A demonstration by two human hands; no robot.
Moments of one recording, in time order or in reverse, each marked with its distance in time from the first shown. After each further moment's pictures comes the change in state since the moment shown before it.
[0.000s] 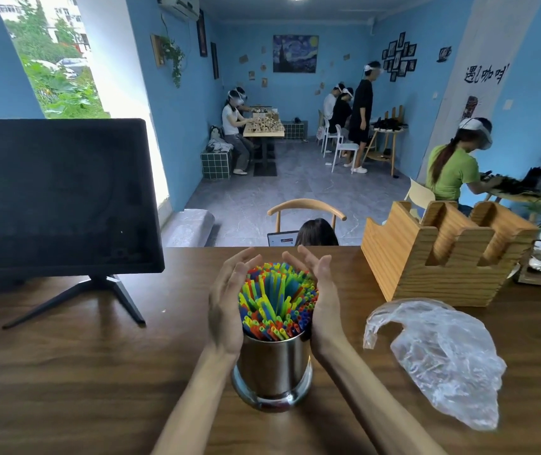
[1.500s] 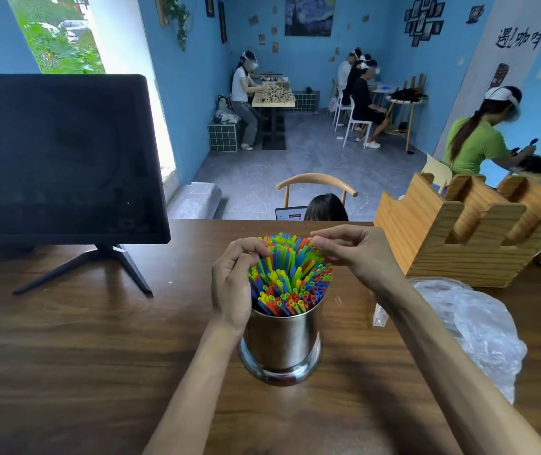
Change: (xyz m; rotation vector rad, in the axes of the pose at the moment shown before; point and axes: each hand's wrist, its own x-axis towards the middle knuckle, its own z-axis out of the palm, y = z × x) left_hand 0.004 -0.015 -0.007 0.046 0.033 0.036; right_hand 0.032 -0.045 -0.048 -0.478 -0.181 -0.019
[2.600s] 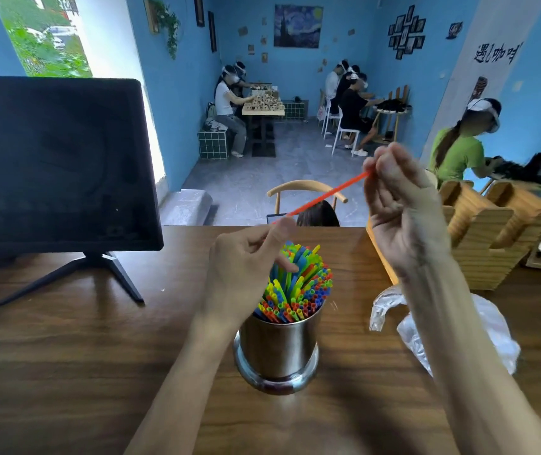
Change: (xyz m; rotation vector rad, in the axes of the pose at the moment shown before) left_hand -0.002 0.081 0.013 0.357 -0.171 0.079; right_hand -0.001 -0.087 -0.003 0.938 0.230 -0.194
